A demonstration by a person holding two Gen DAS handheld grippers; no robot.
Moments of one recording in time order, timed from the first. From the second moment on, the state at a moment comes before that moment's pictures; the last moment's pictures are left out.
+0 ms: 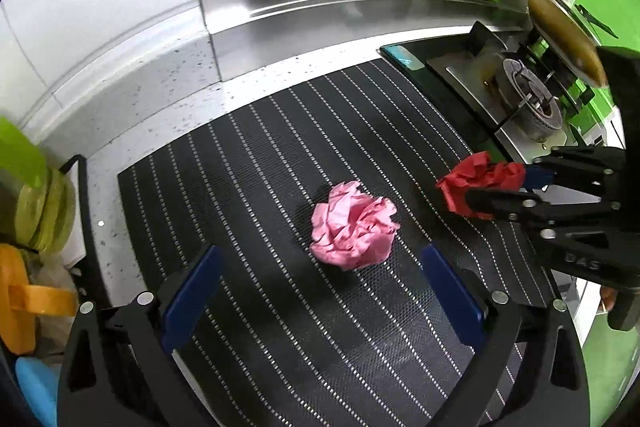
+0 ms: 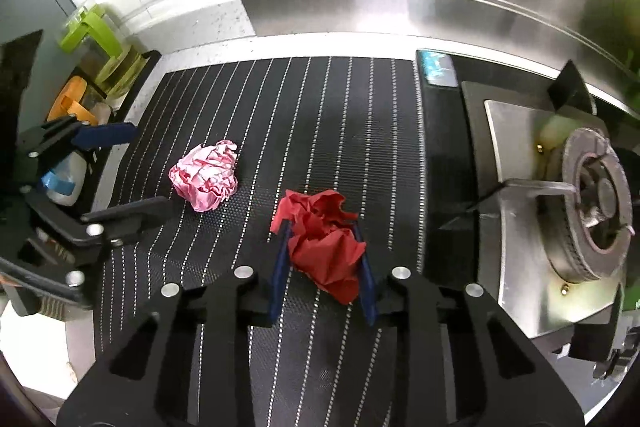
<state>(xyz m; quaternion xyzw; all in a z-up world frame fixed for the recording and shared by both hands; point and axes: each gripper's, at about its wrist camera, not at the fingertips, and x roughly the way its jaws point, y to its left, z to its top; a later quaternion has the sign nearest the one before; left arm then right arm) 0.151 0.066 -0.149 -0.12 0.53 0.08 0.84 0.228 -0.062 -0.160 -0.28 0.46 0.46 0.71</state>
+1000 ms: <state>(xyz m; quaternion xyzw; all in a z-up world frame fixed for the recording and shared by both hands) 0.158 0.042 -0.133 -0.10 0.52 0.05 0.85 0.214 -0.113 -0.097 -0.22 0.43 0.42 0.77</state>
